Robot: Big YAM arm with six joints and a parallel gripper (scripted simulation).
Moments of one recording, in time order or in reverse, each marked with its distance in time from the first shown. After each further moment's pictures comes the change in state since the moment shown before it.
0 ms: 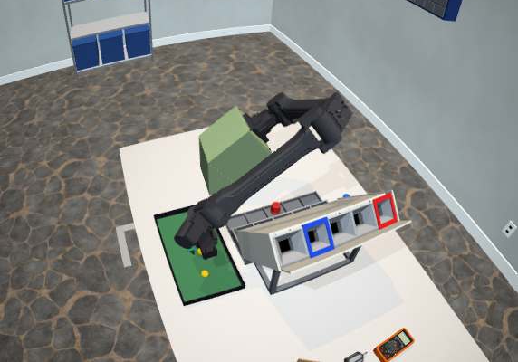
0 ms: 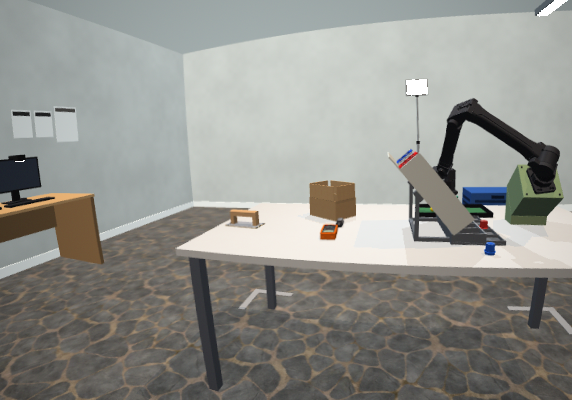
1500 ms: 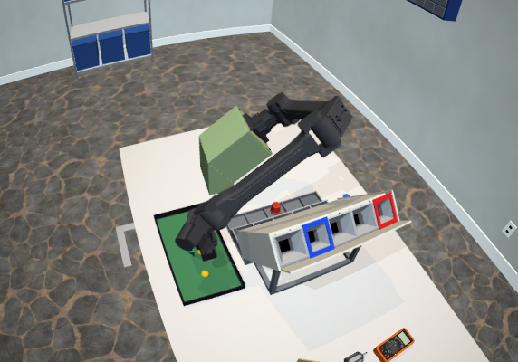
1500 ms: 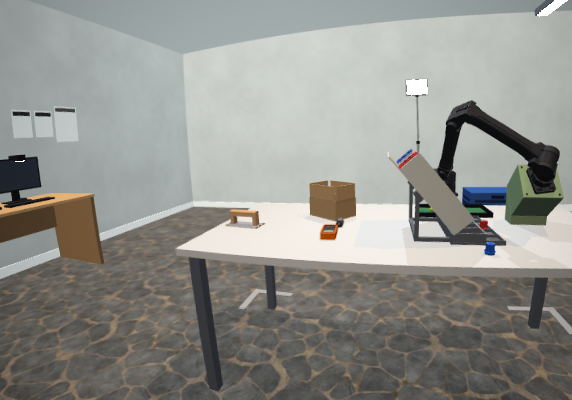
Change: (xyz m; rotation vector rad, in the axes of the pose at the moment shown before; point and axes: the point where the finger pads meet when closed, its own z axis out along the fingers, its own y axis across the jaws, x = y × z) arm 0.002 0.000 0.012 0.000 0.000 0.012
